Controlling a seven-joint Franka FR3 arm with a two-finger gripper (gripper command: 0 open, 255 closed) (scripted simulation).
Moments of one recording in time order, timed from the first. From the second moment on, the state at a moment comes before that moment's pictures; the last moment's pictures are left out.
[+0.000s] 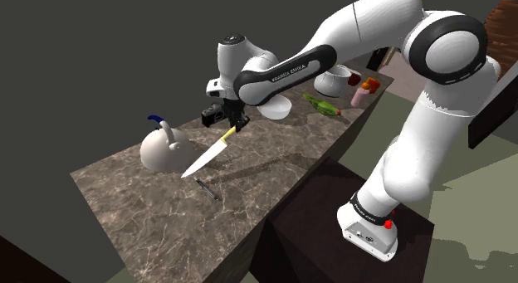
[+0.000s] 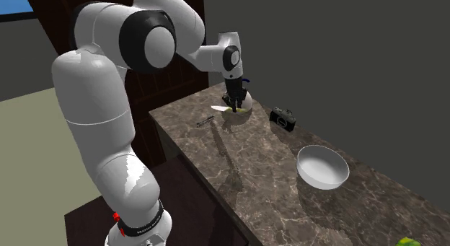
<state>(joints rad) 0.17 0.13 0.19 -2.09 -0.24 2.18 -1.06</state>
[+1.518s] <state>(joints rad) -0.03 -0.05 -0.01 -2.44 -0.25 2.41 -1.41</state>
